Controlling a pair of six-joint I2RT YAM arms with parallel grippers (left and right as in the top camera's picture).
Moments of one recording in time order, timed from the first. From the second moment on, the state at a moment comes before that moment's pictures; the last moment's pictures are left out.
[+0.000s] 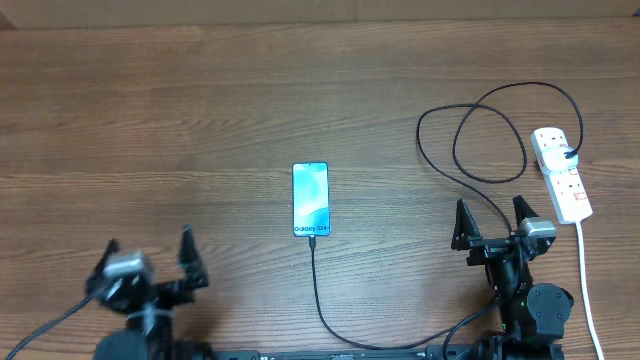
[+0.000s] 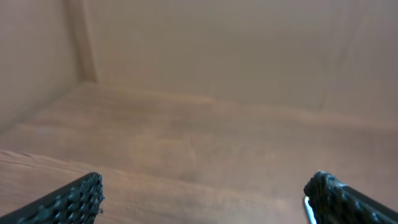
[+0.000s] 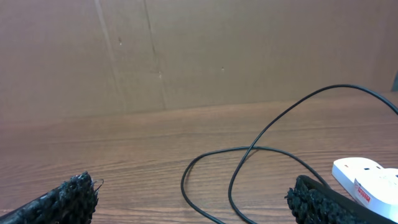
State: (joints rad) left arm -0.06 0.02 0.49 -0.62 -0.21 -0.10; right arm -0.10 0.01 0.02 -0.02 -0.20 0.12
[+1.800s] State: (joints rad) left arm 0.11 0.02 0.01 -0.06 0.16 0.06; right arm -0.10 0.01 0.02 -0.02 -0.20 0.12
